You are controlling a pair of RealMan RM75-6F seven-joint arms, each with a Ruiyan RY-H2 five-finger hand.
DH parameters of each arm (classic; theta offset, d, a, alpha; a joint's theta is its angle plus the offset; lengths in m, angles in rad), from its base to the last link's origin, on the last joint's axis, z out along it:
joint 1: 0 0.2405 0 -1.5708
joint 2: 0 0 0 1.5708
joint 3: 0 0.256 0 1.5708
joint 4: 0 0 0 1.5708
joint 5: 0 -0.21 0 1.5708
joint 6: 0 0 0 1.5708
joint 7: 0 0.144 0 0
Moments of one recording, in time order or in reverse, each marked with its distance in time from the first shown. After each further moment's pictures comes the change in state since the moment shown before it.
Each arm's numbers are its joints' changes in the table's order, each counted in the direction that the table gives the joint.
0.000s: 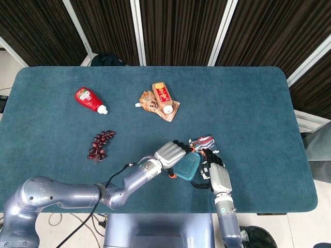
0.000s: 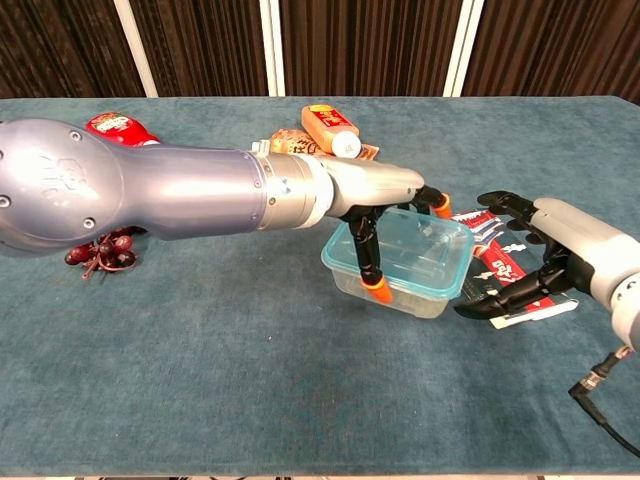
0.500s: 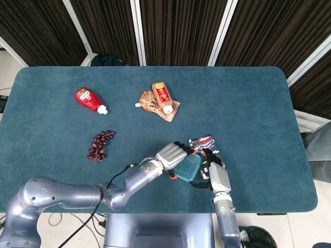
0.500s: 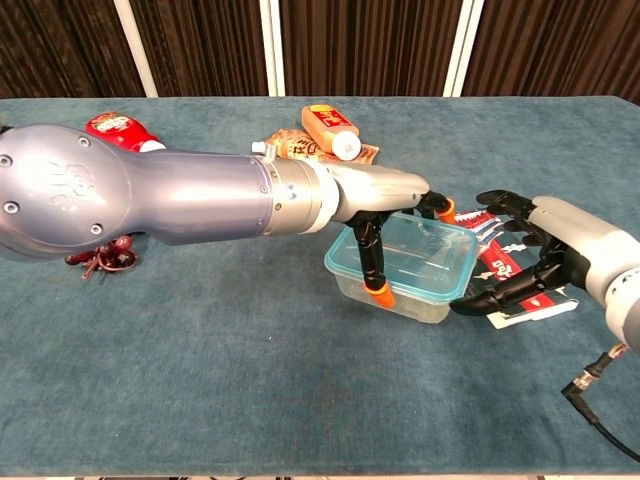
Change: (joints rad) left arm -0.009 -0.015 0.000 -0.006 0.005 -0.003 0.006; right arm 0.000 -0.010 0.025 0.017 -0.026 -0.002 0.036
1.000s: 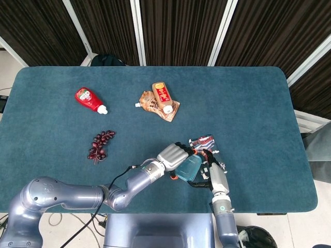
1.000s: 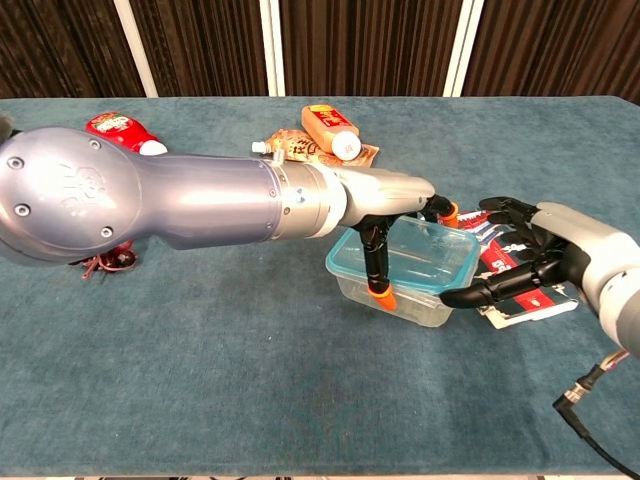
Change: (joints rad) left arm -0.014 -0.012 -0.004 0.006 0.020 -0.007 0.006; right arm -0.016 -0.026 0.053 0.043 -0.092 -0.002 0.089
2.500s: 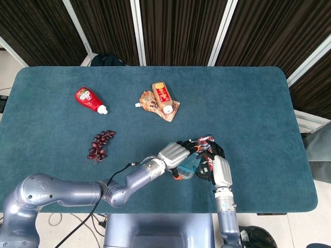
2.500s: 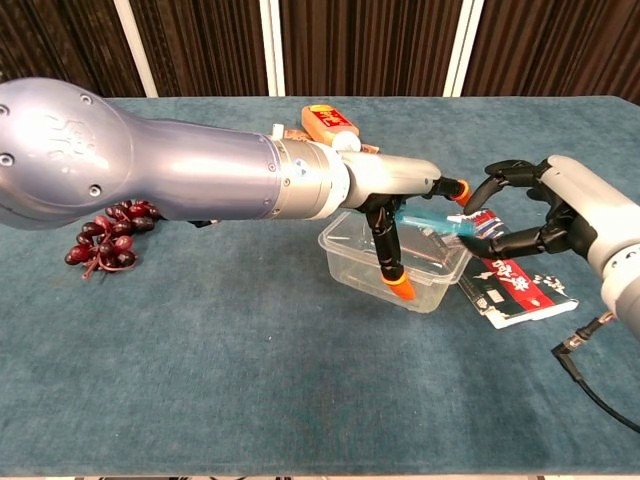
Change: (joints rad) left arm -0.020 0.062 -0.012 0.028 -0.007 -0.040 -0.107; right arm 0.010 -0.030 -0.049 -0.220 0.303 0.031 0.121
